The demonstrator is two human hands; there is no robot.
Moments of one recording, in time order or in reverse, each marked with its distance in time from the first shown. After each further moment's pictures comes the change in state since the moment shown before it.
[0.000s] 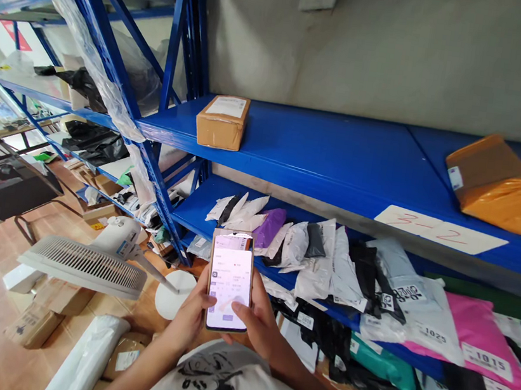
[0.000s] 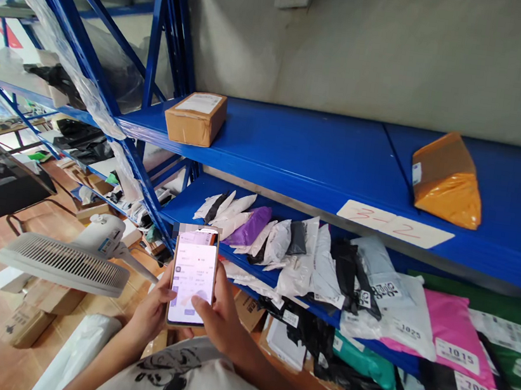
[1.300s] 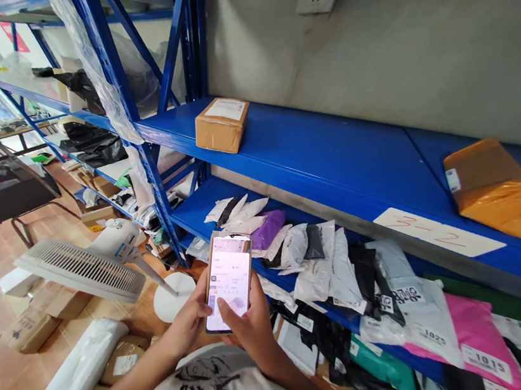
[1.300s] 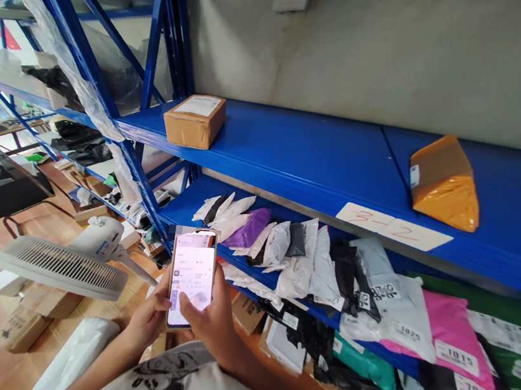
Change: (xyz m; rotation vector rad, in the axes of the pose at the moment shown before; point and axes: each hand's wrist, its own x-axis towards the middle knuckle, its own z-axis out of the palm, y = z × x) left_hand 0.000 -0.003 -0.006 -0.034 -0.038 -0.001; right_hand 0.011 0.013 0.017 -0.189 0.223 -0.154
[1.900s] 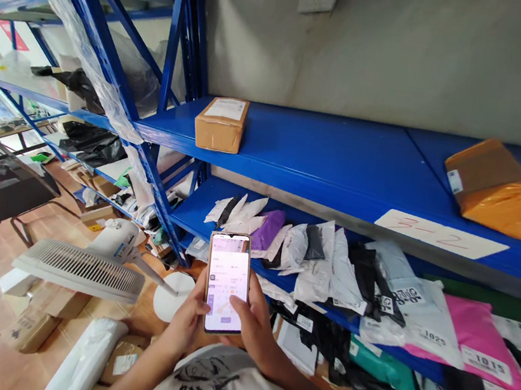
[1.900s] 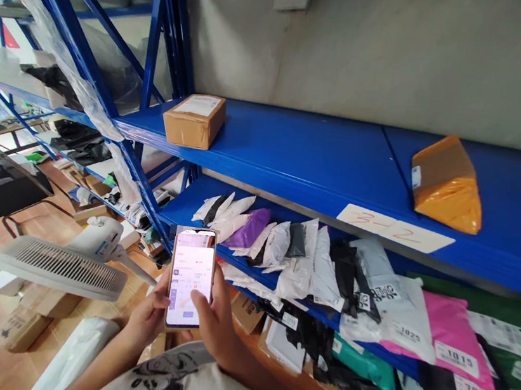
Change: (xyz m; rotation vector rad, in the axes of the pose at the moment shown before) left_hand 0.002 0.006 0.007 -0.043 -0.041 -0.035; right_hand 0.000 -0.006 -0.007 0.029 -0.033 0.082
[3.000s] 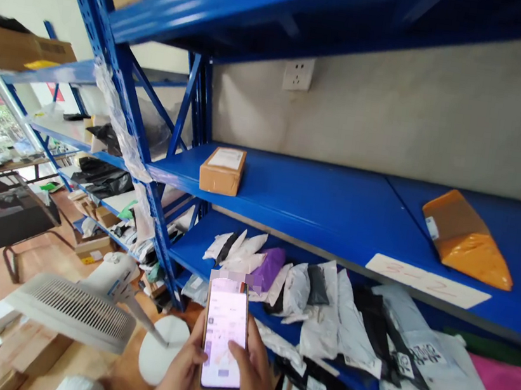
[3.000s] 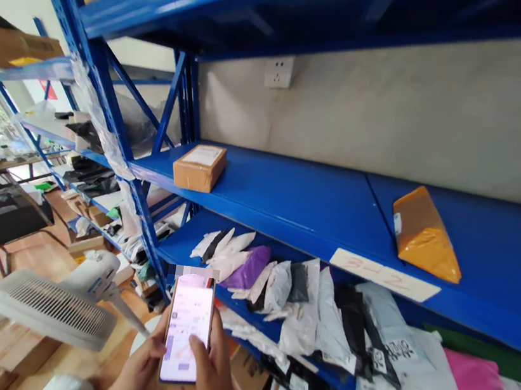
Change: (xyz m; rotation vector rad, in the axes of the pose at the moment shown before) left_hand 0.006 -0.015 -0.015 -0.128 -0.158 0.021; right_hand -0.003 0.025 -0.010 -0.010 0.062 0.062
